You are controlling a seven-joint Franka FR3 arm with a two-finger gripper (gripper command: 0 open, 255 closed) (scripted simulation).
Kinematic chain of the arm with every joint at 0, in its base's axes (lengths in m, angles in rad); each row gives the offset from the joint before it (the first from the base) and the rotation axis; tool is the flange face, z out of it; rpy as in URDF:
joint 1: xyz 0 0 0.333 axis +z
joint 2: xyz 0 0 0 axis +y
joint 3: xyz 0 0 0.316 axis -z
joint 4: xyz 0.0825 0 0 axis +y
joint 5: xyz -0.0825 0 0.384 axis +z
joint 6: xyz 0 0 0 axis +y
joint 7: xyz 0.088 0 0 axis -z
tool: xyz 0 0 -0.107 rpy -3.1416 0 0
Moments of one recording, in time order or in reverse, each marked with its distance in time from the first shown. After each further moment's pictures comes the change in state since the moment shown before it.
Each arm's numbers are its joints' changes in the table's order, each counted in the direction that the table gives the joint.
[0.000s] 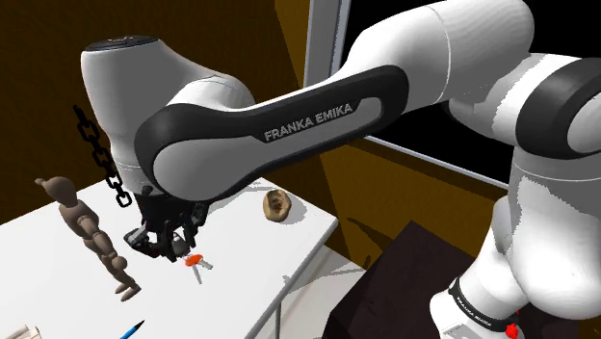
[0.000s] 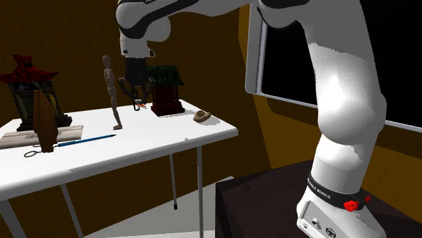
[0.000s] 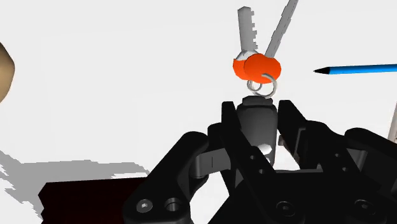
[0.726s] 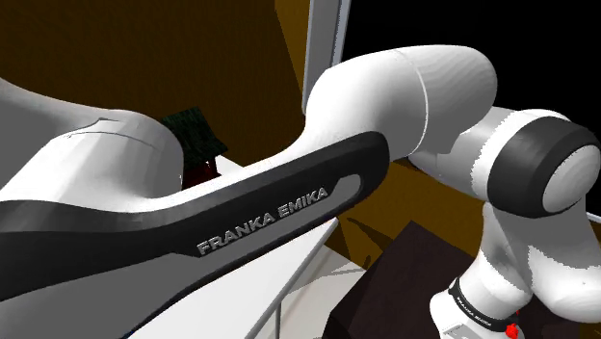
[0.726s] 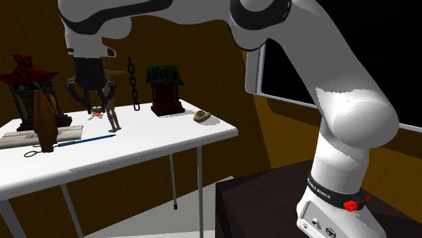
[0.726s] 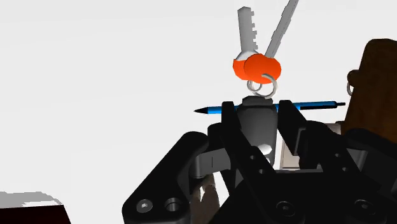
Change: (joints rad) arm 0.261 0.242 -0.013 -0.364 -0.104 0.135 0.222
